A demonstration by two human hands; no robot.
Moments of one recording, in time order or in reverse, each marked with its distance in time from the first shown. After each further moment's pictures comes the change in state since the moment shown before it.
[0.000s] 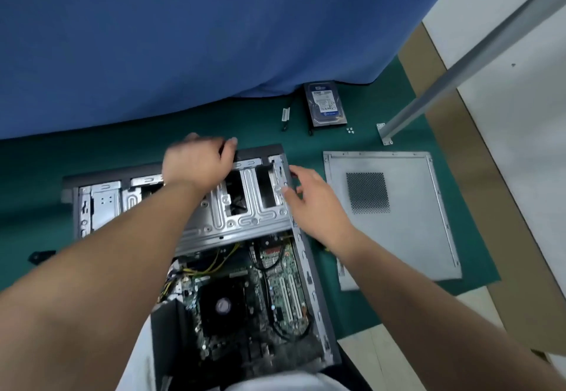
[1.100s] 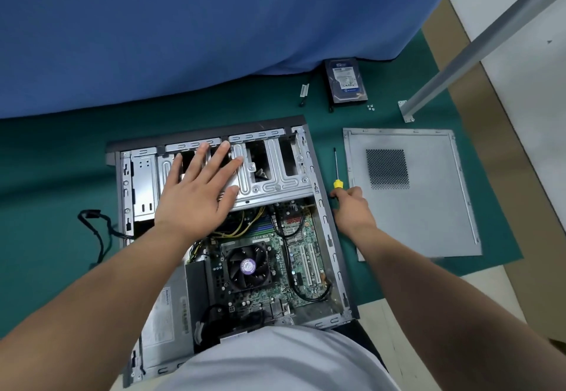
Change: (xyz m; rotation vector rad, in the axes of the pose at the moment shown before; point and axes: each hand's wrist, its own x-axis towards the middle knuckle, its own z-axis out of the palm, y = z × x) left_hand -0.129 -0.062 0.021 0.055 -0.057 0.212; right_hand -0.014 0.114 0.059 -0.293 -0.097 0.364
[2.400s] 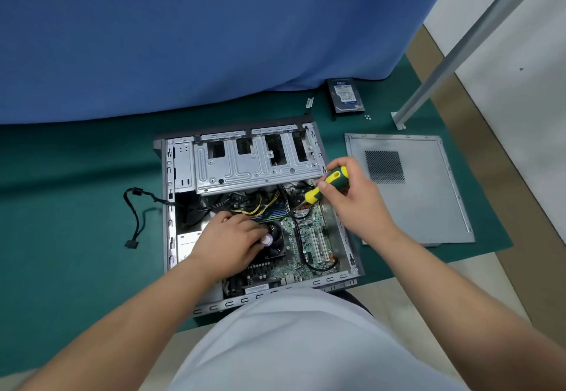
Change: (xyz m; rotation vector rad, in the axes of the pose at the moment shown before) left_hand -0.116 0.039 -0.011 0.076 -0.180 0.320; right_hand -0.168 -0.064 -0.067 0.599 0.227 -0.474
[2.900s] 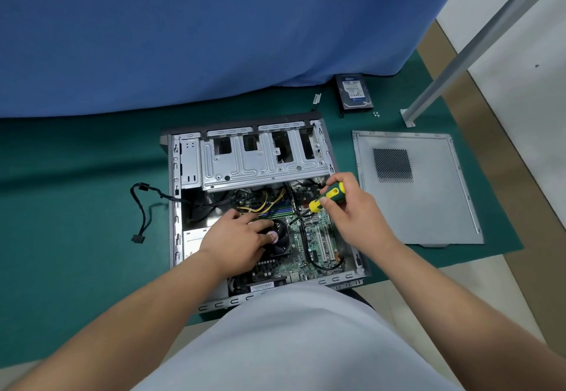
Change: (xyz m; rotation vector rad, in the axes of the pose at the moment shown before) left_hand 0.006 0.001 -0.001 0.063 -0.141 0.063; right_hand -0.011 0.012 0.014 -0.147 -0.078 -0.090
